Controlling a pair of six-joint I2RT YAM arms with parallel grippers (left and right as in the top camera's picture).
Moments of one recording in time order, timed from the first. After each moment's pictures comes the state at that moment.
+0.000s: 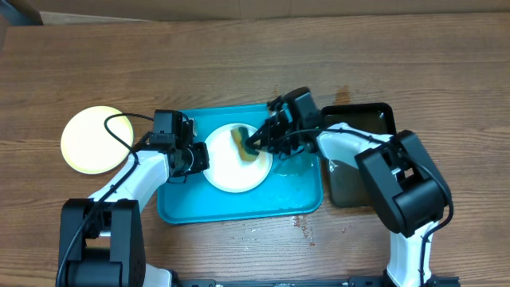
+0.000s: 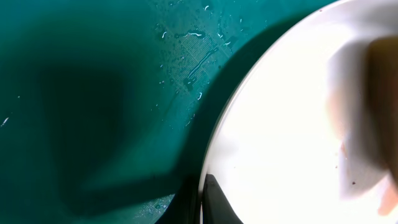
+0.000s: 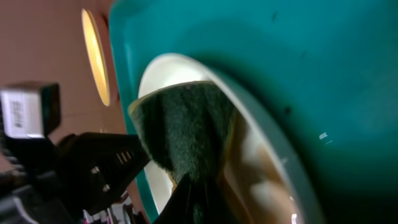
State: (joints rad) left arm -0.06 1.65 0.82 -0.41 0.23 -0.25; right arm 0.47 2.09 1.15 0.04 -0.79 0.79
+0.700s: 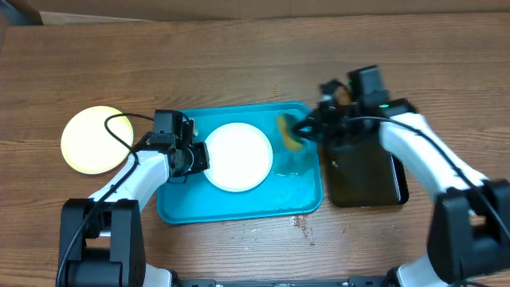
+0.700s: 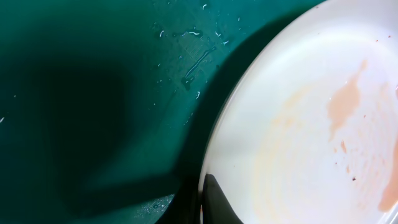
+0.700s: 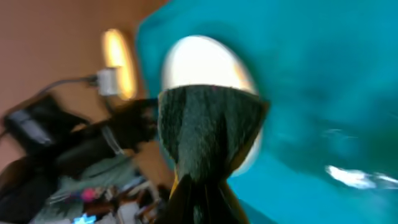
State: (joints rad) left arm -0.06 1.65 0.82 -0.41 0.23 -0.25; right arm 0.19 1.71 1.17 -0.65 -0.82 0.53
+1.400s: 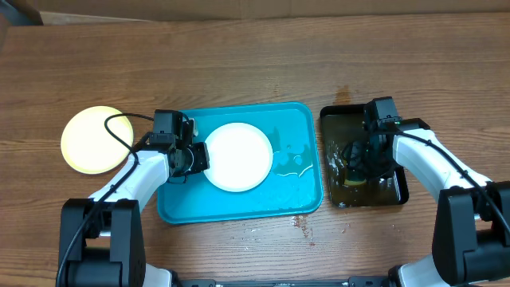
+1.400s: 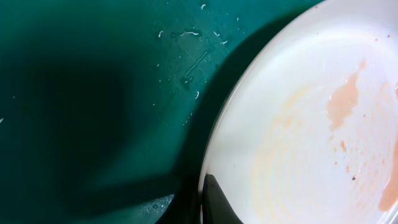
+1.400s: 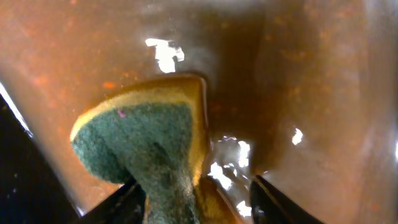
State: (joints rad) left arm -0.06 1.65 0.82 -0.42 0.24 -0.24; right arm 0.13 1.70 0.98 -0.77 -0.05 0.38
